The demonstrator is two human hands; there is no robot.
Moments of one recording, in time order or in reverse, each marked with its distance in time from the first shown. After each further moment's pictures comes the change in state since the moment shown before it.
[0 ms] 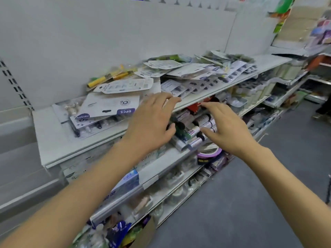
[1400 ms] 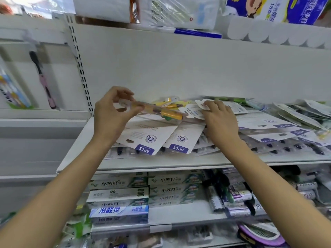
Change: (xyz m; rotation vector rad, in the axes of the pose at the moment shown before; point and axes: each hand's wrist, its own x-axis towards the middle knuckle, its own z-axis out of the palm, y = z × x) left_hand 0.026 -0.121 -0.026 -0.338 0.741 -0.793; right_hand 0.273 -0.010 0.085 -0.173 0.182 -0.480
